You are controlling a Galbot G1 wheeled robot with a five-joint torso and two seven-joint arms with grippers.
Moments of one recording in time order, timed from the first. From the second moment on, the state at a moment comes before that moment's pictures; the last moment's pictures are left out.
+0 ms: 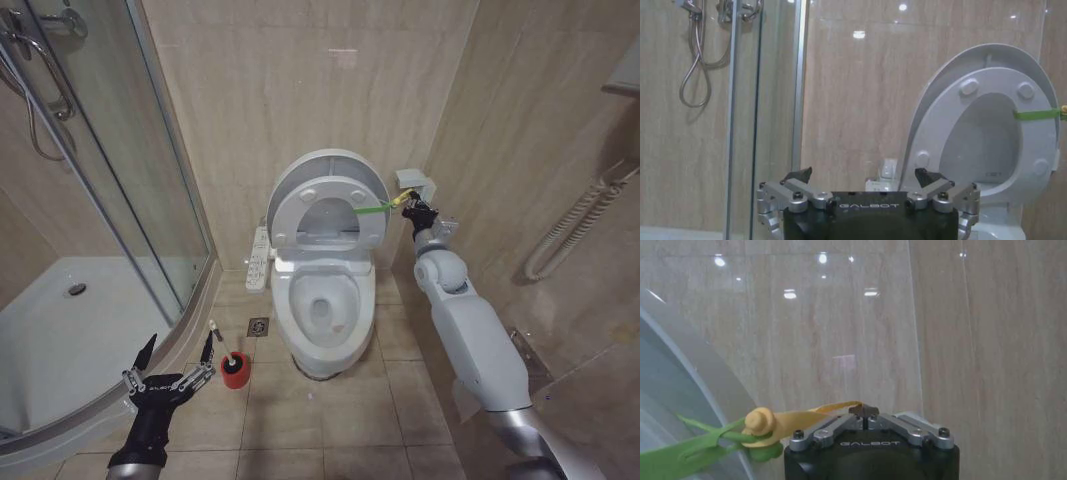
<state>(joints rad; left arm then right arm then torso) 1.87 -1.33 -0.60 -2.40 -0.26 -0.15 -0.12 -0.53 1.22 0.38 1.52 0.45 -0.17 0.27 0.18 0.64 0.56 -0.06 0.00</state>
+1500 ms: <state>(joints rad) 1.87 -1.33 -0.60 -2.40 -0.26 -0.15 -0.12 -0.59 1.17 0.43 1.56 0.46 -0.07 0.21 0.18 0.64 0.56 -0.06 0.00</state>
